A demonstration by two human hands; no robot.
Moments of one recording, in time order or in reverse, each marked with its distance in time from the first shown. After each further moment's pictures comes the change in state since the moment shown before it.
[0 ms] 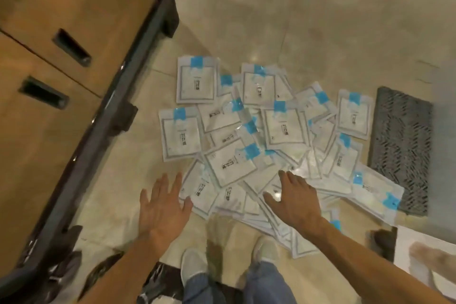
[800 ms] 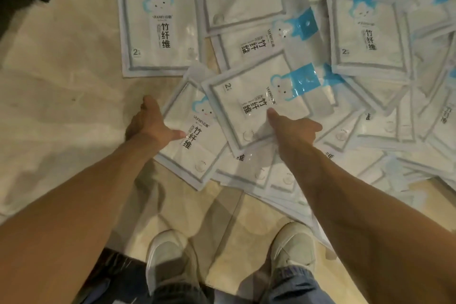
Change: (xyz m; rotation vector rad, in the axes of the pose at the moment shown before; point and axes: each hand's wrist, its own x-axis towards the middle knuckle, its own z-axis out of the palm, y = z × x) left_hand 0.245 -0.019 0.278 -0.503 -0.089 -0.346; right_hand 0.243 -0.044 0.268 1.057 0.122 0.749
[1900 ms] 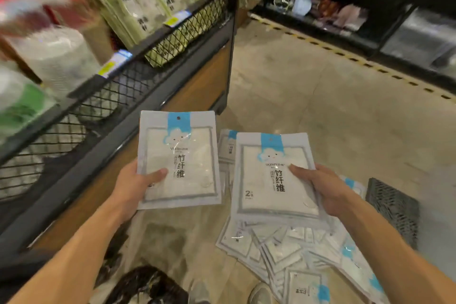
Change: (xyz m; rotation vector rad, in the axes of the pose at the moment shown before) left_hand -0.465 0.028 -0.536 -1.189 0.097 0.239; right_hand -0.447 -0.282 -0.464 0.242 -0.762 -0.404
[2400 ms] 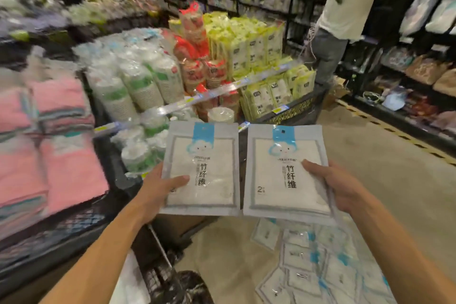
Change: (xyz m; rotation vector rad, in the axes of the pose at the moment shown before) left_hand -0.303 0.145 -0.123 -0.136 0.297 0.241; right_hand -0.222 -0.155 0.129 -0.107 -0.463 -0.208
